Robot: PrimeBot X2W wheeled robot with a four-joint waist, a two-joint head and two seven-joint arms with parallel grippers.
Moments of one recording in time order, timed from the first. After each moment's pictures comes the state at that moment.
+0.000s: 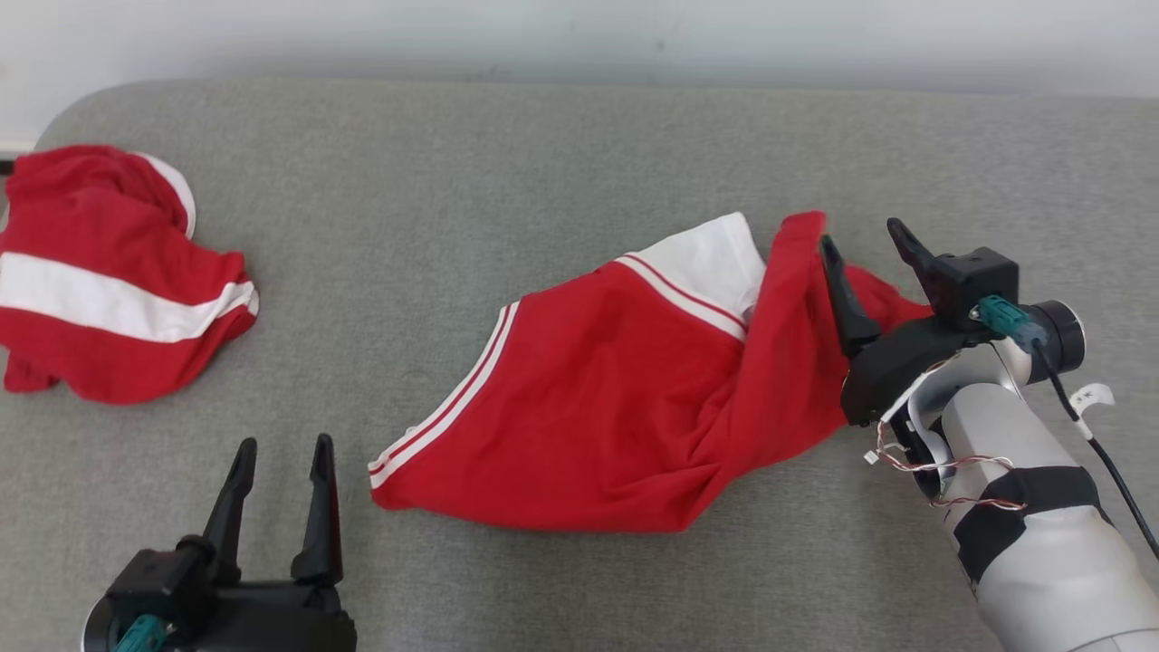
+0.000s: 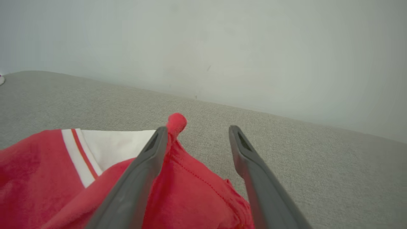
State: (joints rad) left arm -0.10 0.05 0.04 0.15 -0.20 -0.12 -0.26; right arm -0.77 -0.19 0.24 0.89 0.18 0.13 -0.26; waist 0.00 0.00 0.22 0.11
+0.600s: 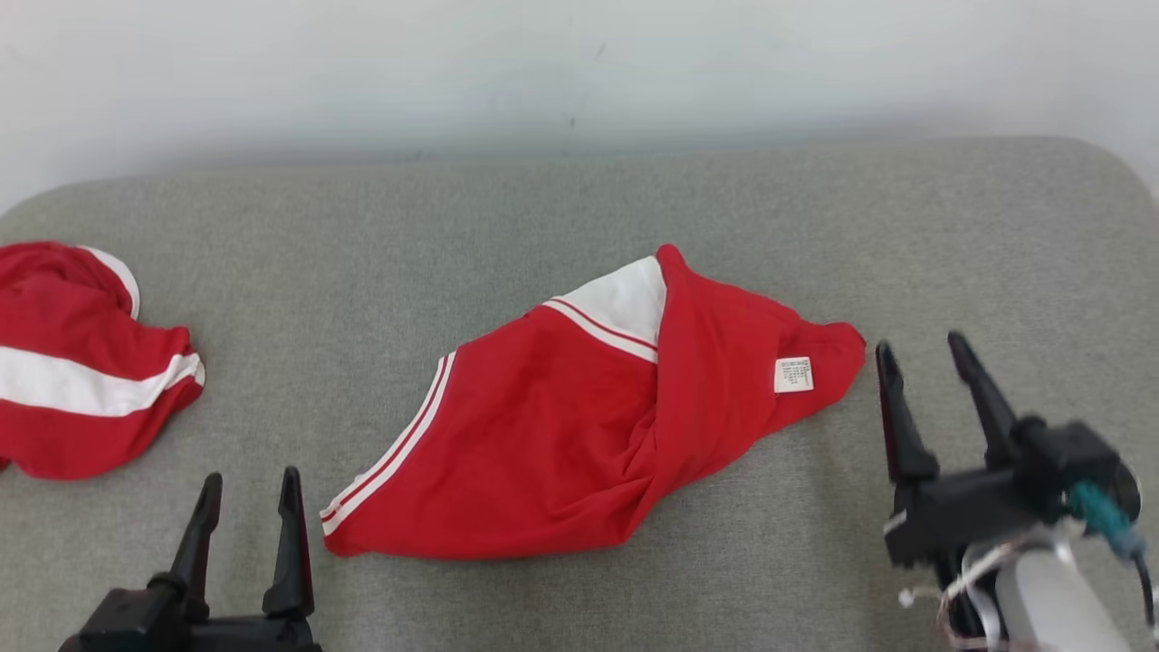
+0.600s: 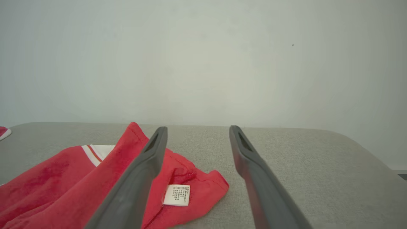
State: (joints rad) left arm -0.03 0.05 0.10 0.11 -0.16 -0.12 -0.26; right arm -0.29 -0.19 0.09 0.33 0.22 0.13 -0.26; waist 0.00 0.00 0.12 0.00
